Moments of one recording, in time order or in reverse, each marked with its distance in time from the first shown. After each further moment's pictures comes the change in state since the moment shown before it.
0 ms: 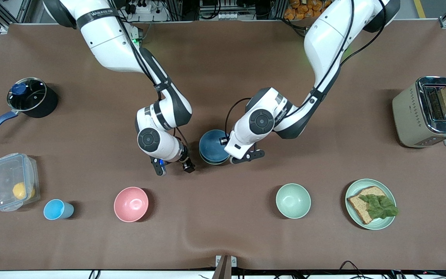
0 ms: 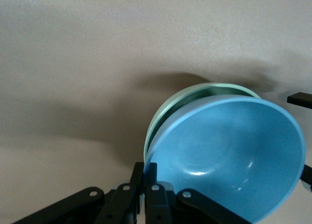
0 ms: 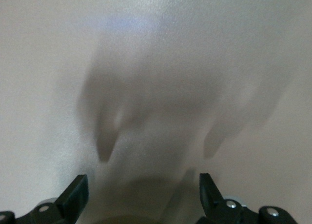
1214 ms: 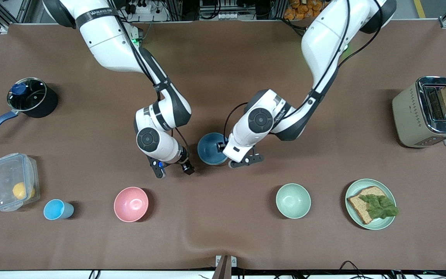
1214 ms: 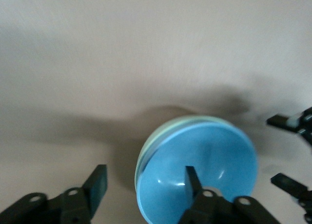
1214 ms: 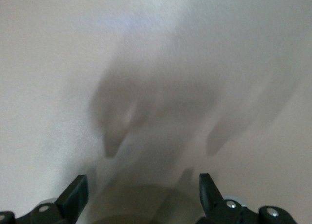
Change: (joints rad) left arm -0.028 -0.017 0.054 0.045 0.037 0.048 0.002; right arm -0.009 -0.001 -0.012 0.017 -0.029 -0.013 -0.114
